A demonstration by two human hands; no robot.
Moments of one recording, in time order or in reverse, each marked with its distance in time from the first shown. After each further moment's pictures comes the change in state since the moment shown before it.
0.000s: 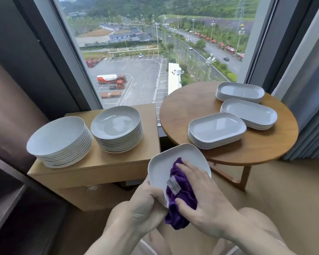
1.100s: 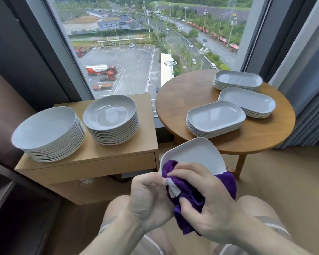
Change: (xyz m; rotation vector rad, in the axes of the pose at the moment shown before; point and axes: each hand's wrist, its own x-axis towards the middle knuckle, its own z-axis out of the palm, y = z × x) left_hand 0.003 -0.001 -0.003 -0.191 -0.338 -0.204; right_hand -0.016 -0.024 0.000 0.223 0.200 -0.236
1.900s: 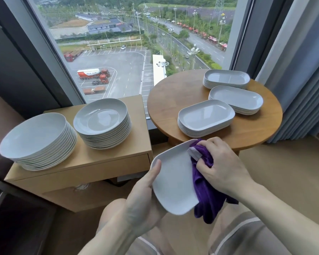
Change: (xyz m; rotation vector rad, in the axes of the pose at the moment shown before) left_hand 0.002 -0.007 0.004 0.212 0.312 0.010; right_hand 0.021 0.067 -0.040 -0.420 0.134 0.344
